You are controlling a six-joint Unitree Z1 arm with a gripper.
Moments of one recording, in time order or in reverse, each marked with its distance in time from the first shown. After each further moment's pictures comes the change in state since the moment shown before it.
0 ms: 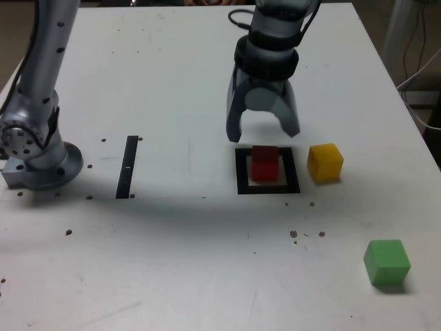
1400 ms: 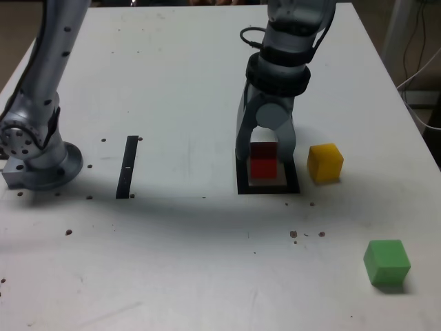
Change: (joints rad) arm -0.029 0.059 -0.019 -0.038 -0.076 0.007
